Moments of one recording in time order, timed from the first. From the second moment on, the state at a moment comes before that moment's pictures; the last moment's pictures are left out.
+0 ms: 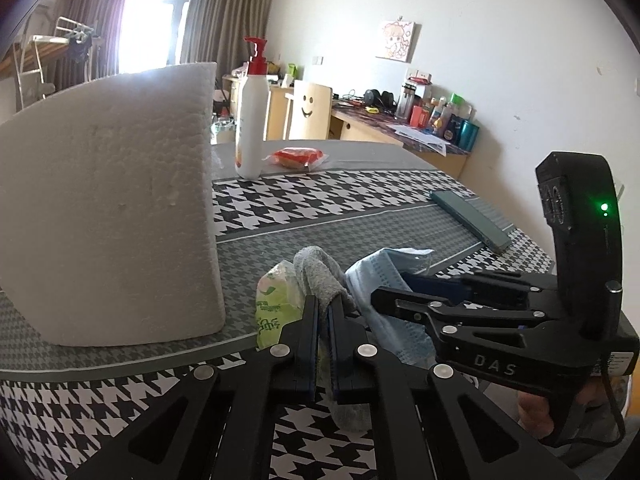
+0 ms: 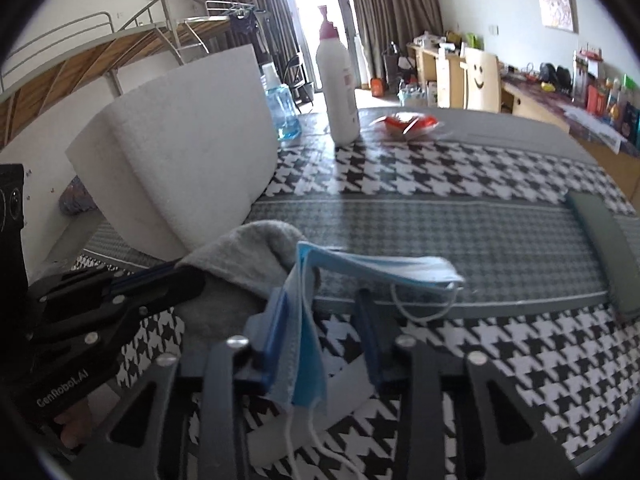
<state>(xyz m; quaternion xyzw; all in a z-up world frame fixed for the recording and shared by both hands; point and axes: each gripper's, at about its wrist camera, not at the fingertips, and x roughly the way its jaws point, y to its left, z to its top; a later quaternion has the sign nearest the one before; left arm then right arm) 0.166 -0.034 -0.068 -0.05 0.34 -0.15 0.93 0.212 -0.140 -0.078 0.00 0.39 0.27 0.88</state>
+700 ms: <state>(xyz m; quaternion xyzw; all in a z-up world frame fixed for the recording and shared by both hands) 0.170 -0.047 -0.075 -0.01 0.35 -0.15 0.93 0.194 -0.158 -0.054 0.02 0.36 0.26 0.89</state>
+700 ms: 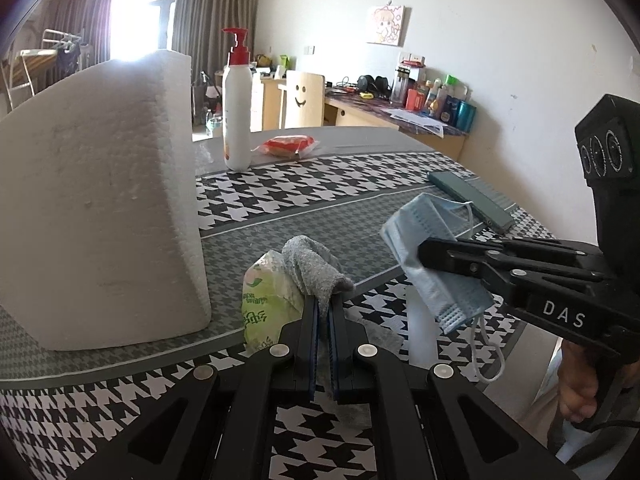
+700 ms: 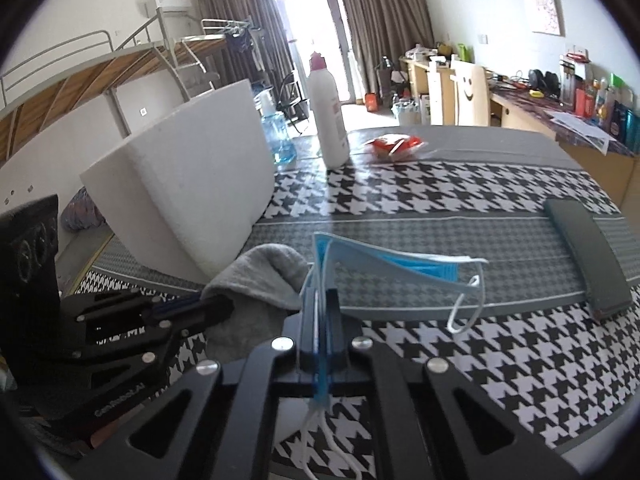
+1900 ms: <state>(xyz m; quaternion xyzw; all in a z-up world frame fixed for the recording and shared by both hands) 0.158 -0.056 -0.028 0.02 0.28 -0.15 0.95 0.185 -0.170 -0.032 0.02 0.32 0.24 0.91</state>
